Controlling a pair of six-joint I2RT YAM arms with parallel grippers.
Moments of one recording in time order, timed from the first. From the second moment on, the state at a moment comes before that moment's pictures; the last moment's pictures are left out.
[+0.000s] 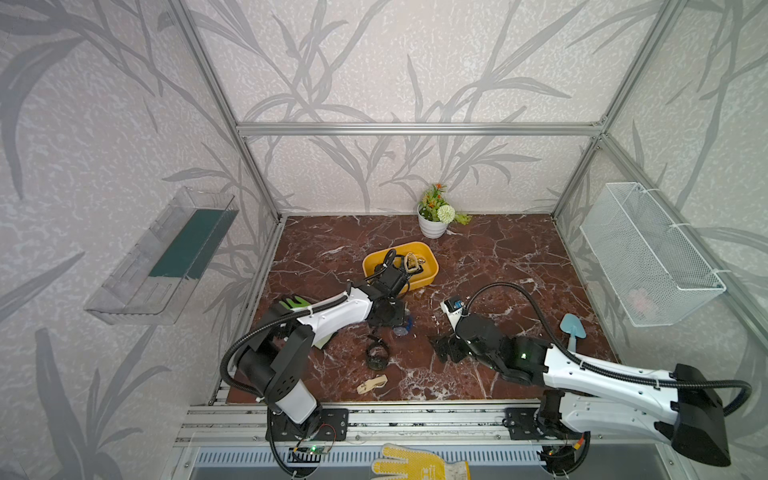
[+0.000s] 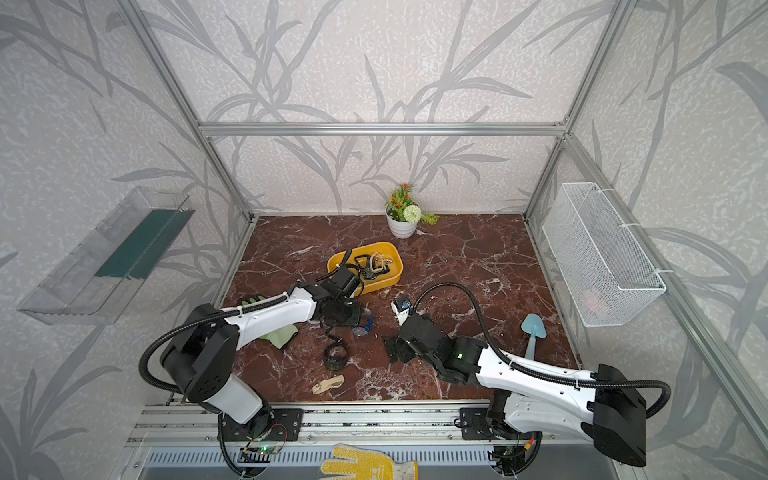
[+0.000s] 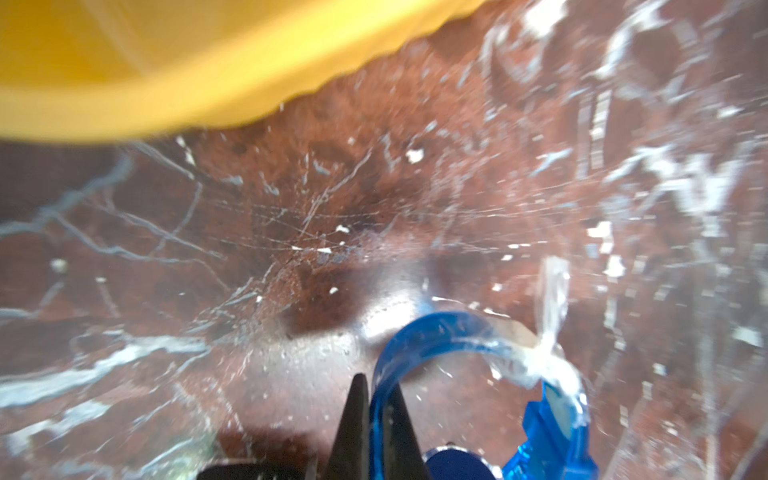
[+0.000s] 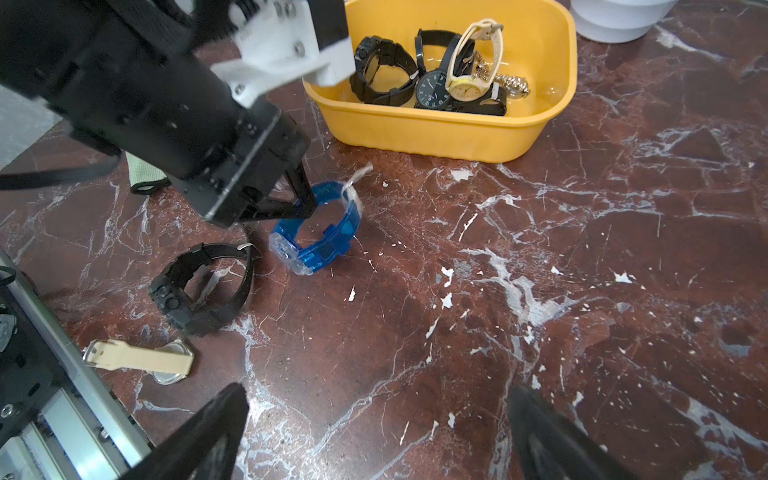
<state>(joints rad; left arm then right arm) -0.64 1.59 1.01 -0.61 0.04 -0.57 1.08 1.07 0.64 -0.27 0.30 0.42</state>
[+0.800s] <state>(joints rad) -0.45 1.80 1.40 -0.66 0.03 -0.39 1.08 1.06 0.64 -0.27 0.31 0.43</state>
